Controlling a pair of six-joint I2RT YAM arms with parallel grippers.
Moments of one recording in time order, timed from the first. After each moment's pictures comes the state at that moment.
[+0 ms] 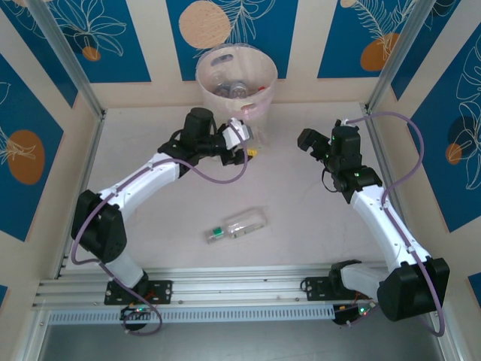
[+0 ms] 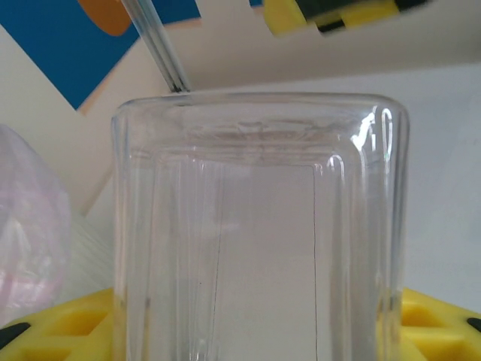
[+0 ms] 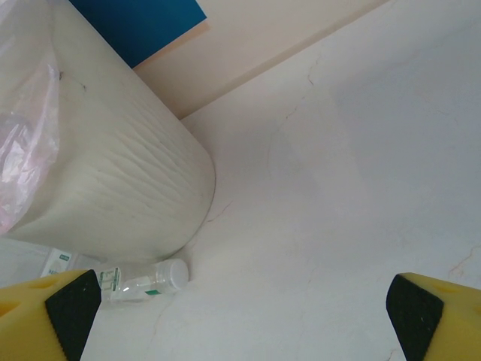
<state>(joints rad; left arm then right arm) -0.59 1.64 1.39 -0.15 0.55 0.53 0.19 1.14 0.99 -0.35 0.08 0.60</state>
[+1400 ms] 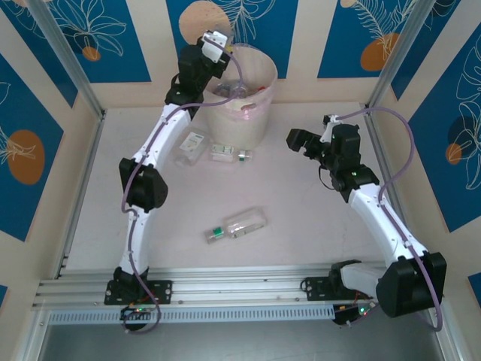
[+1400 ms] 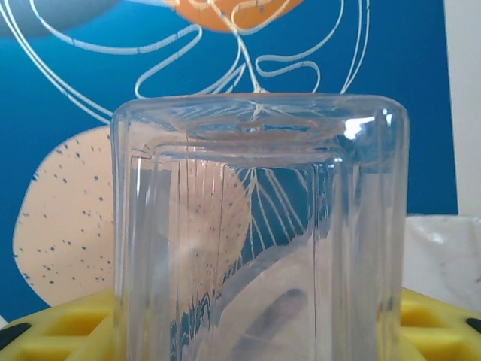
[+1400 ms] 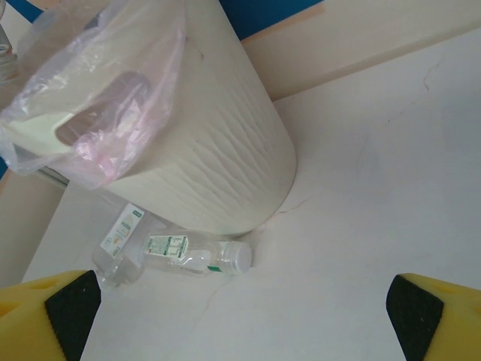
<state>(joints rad) -0.39 2.32 2.45 -0.07 -0.04 0.34 0.19 1.17 0.97 -0.21 -0.16 0.50</state>
